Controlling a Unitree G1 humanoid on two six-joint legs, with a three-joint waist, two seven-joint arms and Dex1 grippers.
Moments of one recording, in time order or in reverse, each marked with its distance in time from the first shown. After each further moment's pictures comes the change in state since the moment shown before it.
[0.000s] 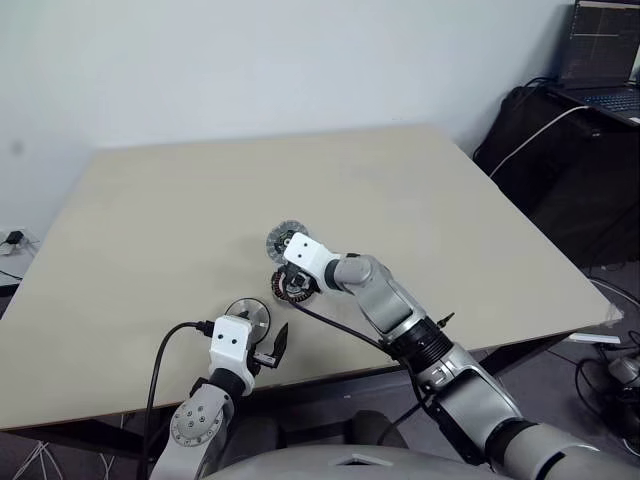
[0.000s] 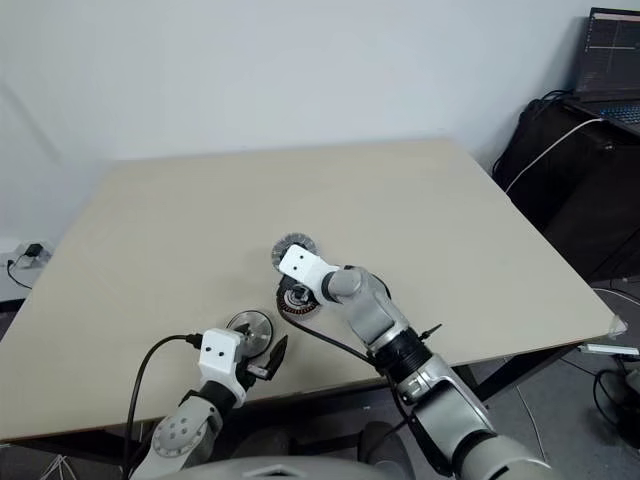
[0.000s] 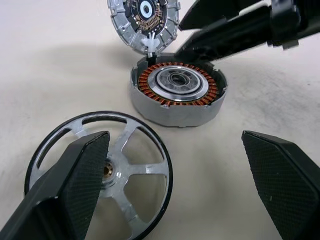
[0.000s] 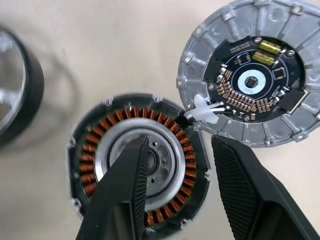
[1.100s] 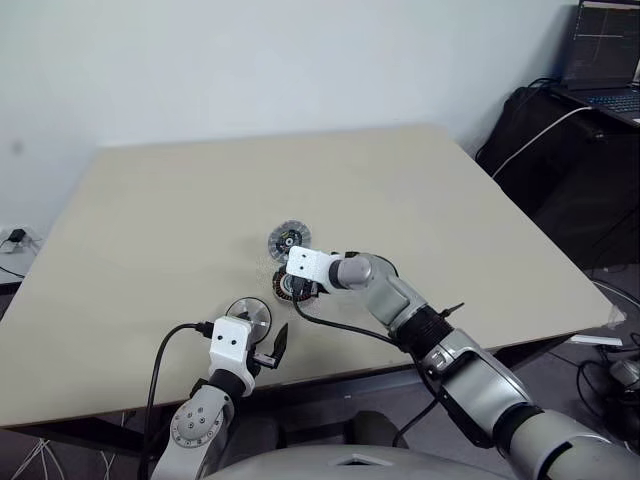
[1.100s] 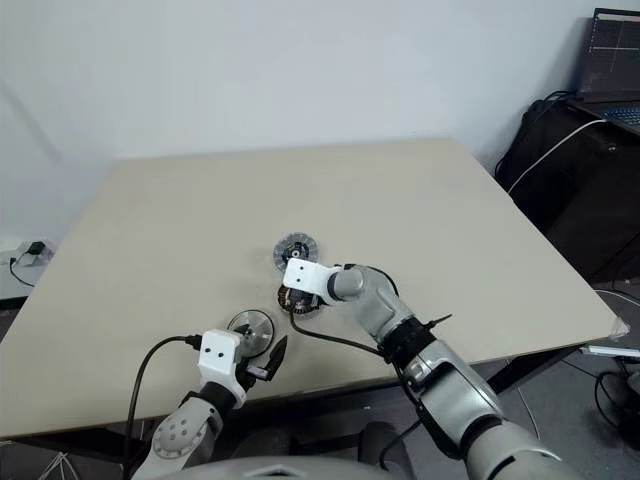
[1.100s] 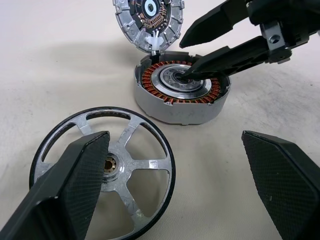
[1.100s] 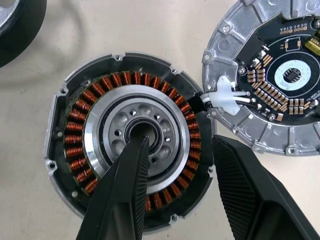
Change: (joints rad) left arm 0.007 -0.016 0.001 0.002 0.001 -0.004 0.001; right arm -0.079 -0.039 0.034 0.203 -0.060 -0.208 0.069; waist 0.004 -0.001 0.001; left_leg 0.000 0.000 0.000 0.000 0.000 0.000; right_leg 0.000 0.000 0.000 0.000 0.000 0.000
